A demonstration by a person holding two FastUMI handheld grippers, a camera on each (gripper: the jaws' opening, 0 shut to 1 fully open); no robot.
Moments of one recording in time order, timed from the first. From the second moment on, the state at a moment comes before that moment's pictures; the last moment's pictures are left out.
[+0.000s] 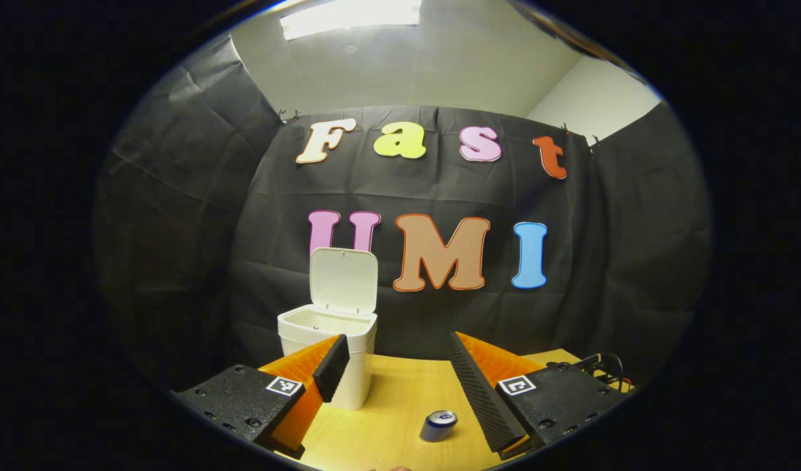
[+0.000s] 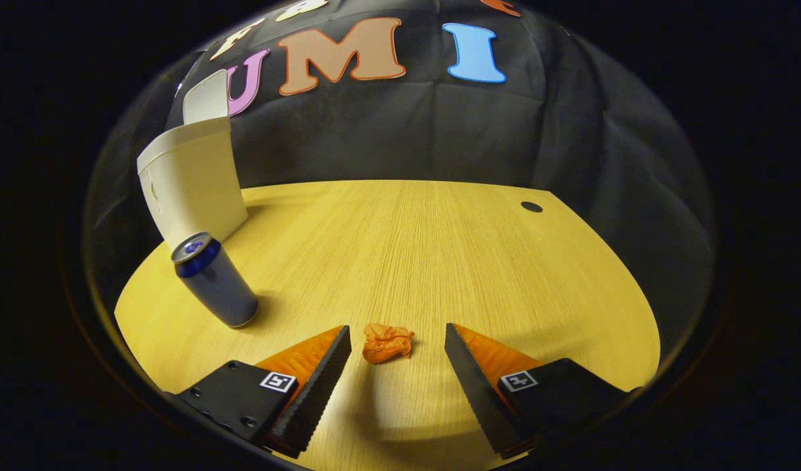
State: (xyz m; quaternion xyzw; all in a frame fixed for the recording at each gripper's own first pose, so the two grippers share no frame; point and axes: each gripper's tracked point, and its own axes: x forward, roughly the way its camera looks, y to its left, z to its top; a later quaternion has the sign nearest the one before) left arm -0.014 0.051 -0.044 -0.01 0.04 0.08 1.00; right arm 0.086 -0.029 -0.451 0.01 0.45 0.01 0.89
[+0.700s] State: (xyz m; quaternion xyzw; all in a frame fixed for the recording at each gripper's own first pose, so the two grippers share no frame) left arm -0.018 0.062 -0.051 0.00 0.06 0.09 0.99; right arm 0.092 -0.013 -0.479 0.02 0.46 0.04 0.89
